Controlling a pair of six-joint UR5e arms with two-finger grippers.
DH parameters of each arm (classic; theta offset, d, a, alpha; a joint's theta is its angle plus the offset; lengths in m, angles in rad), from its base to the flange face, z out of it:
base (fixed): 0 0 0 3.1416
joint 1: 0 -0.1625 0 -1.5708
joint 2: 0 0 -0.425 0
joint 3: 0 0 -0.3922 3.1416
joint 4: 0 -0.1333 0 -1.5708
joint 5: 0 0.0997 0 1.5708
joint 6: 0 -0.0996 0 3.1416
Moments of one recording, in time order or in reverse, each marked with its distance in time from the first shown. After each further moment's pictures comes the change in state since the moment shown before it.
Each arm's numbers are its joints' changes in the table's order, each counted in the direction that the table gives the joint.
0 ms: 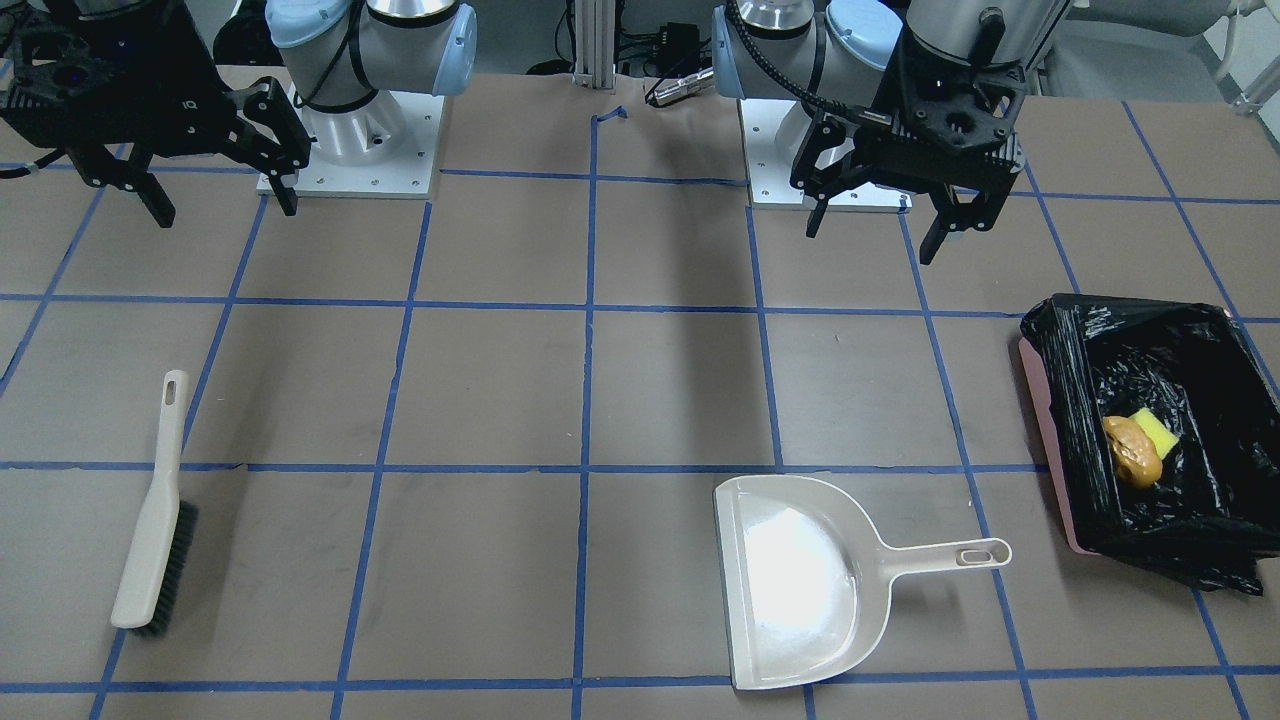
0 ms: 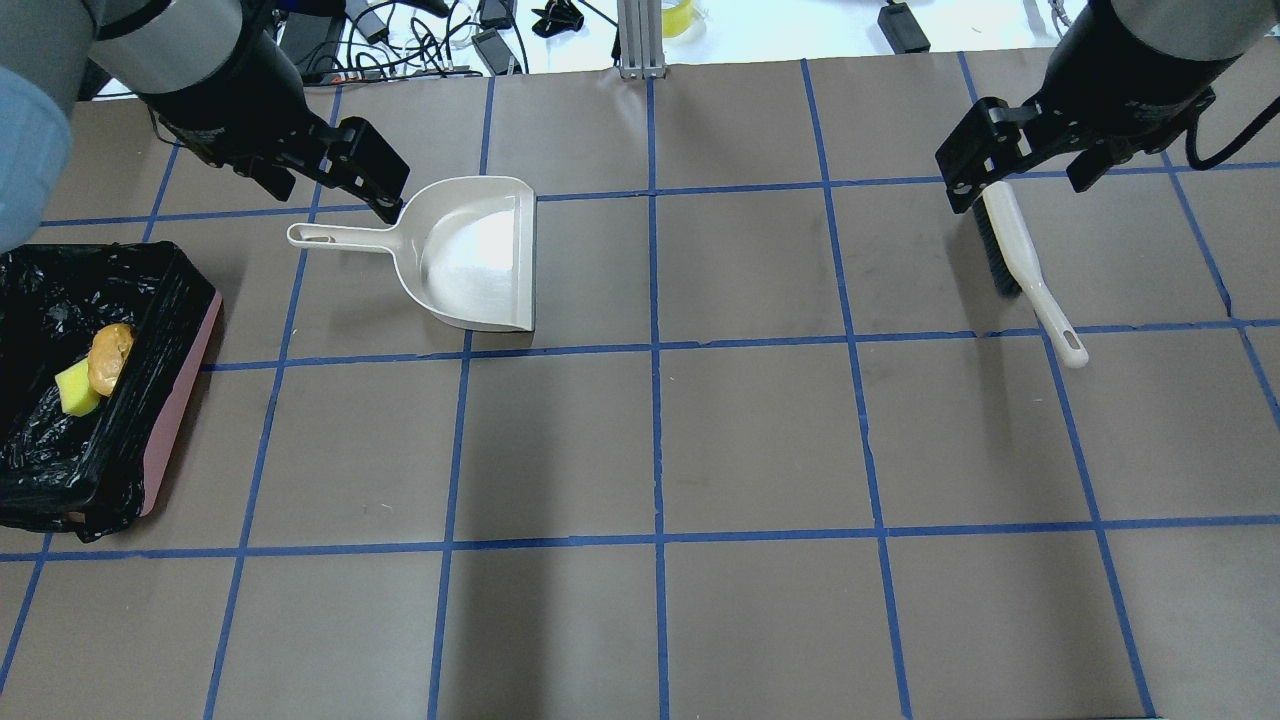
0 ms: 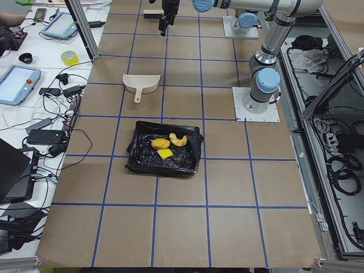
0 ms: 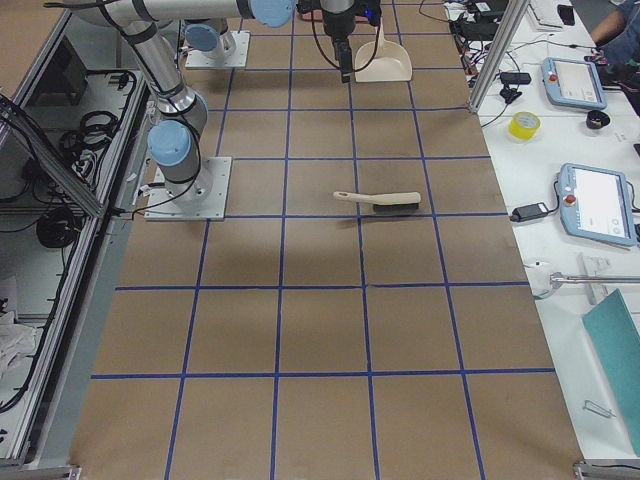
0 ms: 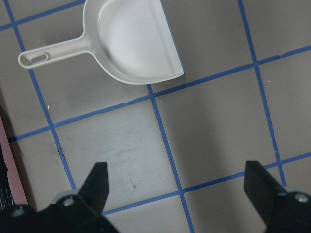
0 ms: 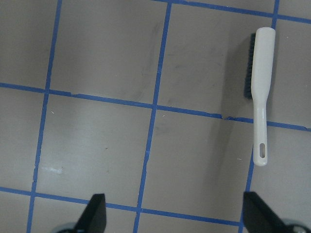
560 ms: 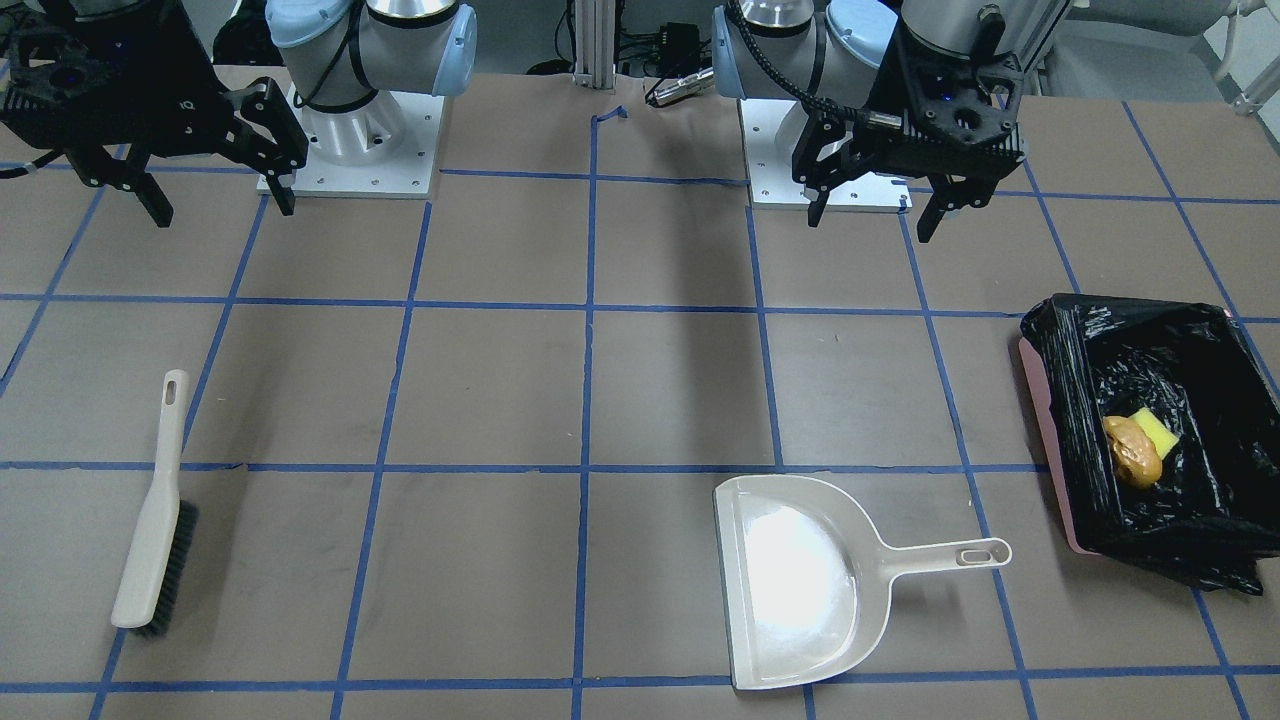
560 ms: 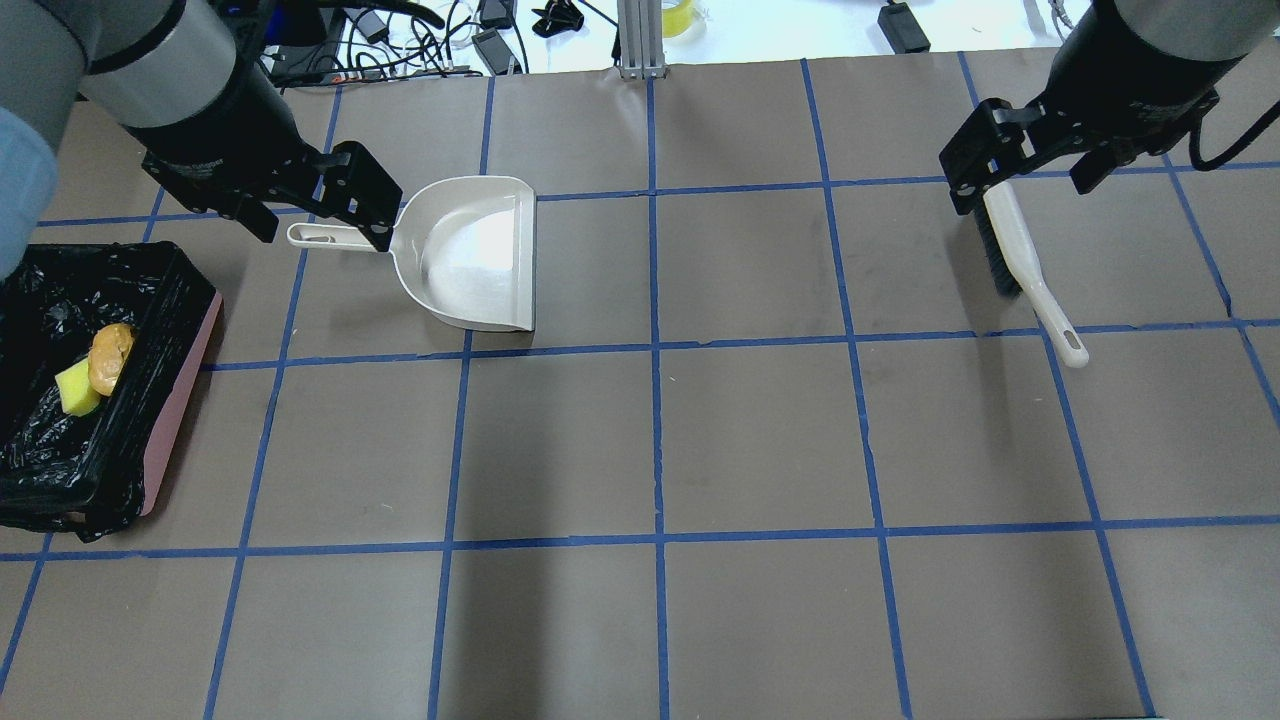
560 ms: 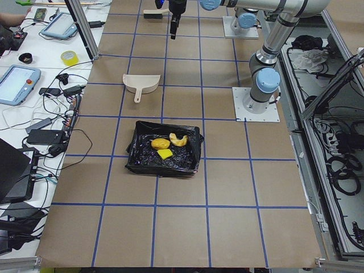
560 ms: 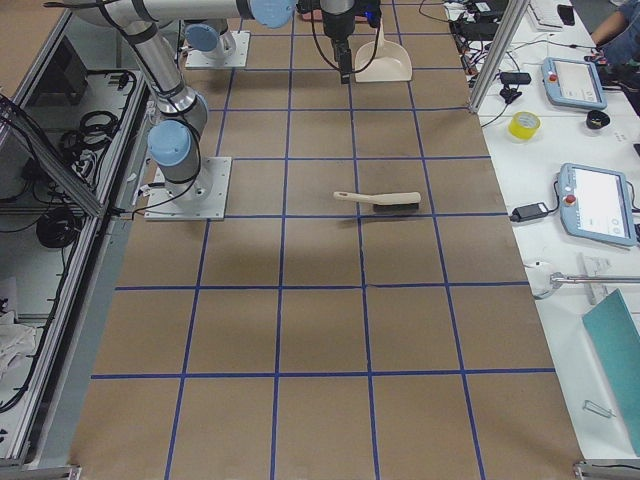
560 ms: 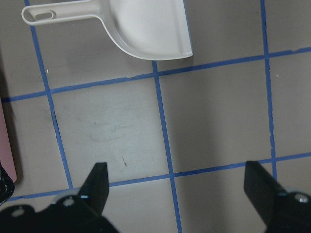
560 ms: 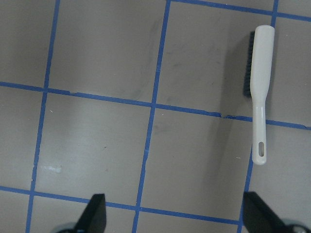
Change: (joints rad) left arm -0.004 0.026 -0.041 0.027 0.015 0.090; right arm 0.004 0.000 0.000 -0.002 -0.001 0.006
